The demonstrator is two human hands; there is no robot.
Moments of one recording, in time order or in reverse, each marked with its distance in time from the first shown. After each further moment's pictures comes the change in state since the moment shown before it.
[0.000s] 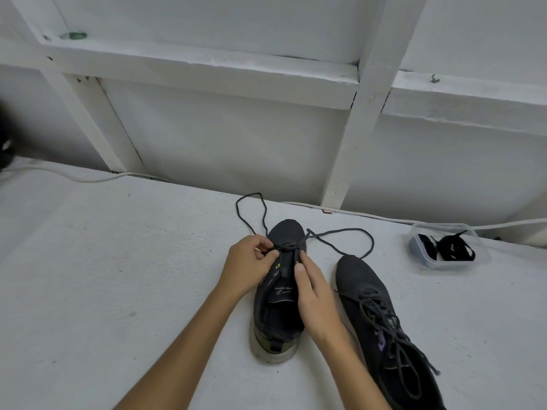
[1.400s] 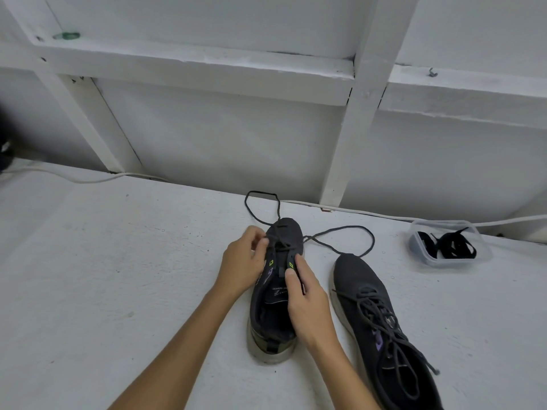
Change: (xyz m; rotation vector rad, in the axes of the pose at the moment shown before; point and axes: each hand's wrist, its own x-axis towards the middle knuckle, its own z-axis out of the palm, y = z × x) left_hand 0.007 -0.007 0.004 0.014 0.045 0.124; right_hand -0.008 0.001 0.006 -0.030 0.000 0.036
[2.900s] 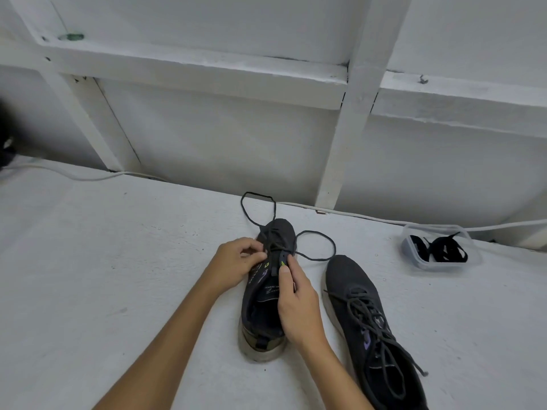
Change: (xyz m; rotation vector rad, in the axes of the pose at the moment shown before) left_hand -0.001 -0.009 -0.009 -0.172 -0.184 -0.125; right_hand 0.000 -0.003 -0.001 -0.030 0.006 -0.001
